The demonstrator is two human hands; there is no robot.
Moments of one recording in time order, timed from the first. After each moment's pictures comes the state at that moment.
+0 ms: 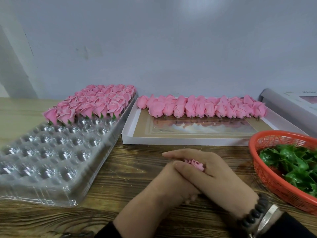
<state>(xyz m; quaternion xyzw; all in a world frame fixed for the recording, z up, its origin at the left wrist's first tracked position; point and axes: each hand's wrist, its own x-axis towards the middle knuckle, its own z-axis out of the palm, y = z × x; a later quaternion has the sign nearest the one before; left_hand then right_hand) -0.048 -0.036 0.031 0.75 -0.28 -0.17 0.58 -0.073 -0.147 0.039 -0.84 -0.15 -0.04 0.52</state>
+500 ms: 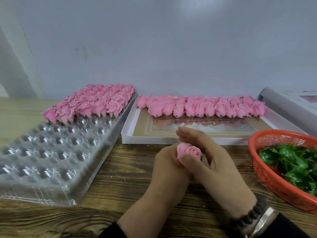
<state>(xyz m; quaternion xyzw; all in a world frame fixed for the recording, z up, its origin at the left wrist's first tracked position) -0.043 -0.041 0.028 0.70 -0.24 -0.01 0.67 -0.074 -0.142 0.035 -0.78 -0.10 -0.15 0.60</state>
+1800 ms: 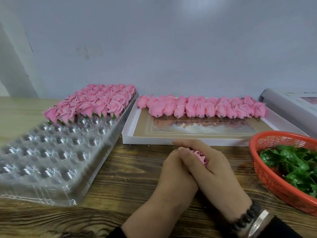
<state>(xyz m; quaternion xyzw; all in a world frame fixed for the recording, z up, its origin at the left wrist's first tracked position) -0.052 -0.049 0.030 0.72 -0.22 -0.05 0.66 -0.071 -0.137 0.030 -0.82 -0.07 -0.17 0.55</state>
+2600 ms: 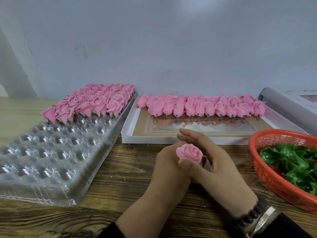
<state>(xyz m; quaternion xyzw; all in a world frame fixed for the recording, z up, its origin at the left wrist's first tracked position) -0.043 -0.039 0.031 0.75 -0.28 0.01 0.60 -0.073 -0.147 0.031 -0.79 -0.11 -0.14 0.58</state>
